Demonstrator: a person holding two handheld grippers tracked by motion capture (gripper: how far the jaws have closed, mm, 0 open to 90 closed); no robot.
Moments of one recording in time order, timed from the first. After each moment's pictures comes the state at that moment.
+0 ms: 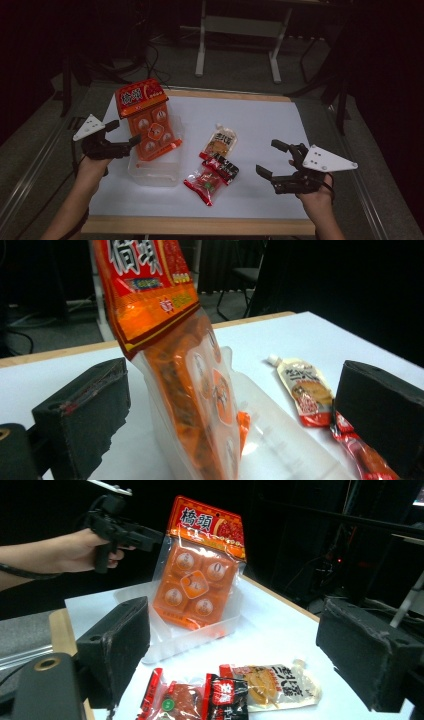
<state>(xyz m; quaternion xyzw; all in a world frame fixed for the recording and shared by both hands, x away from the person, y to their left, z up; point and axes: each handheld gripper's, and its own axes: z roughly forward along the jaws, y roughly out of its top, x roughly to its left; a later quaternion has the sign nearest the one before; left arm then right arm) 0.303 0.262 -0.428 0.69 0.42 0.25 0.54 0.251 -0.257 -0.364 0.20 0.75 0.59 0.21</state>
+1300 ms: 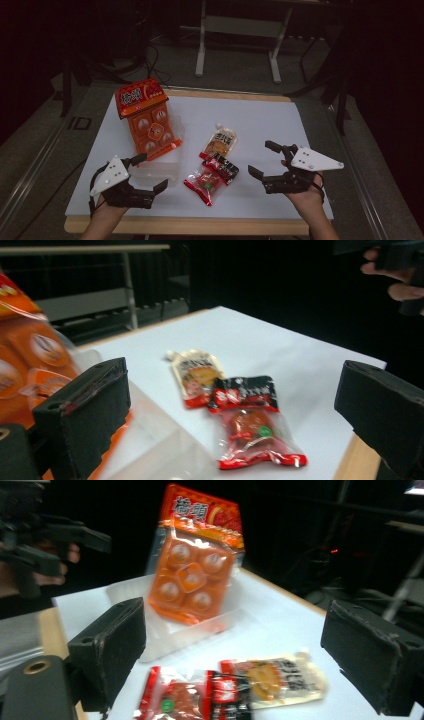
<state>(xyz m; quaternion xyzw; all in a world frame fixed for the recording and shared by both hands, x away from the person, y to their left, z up) 0.209 0.180 -0.431 0.73 0.31 0.21 0.58 0.256 -0.241 -0.378 0.22 0.76 0.58 0.20</state>
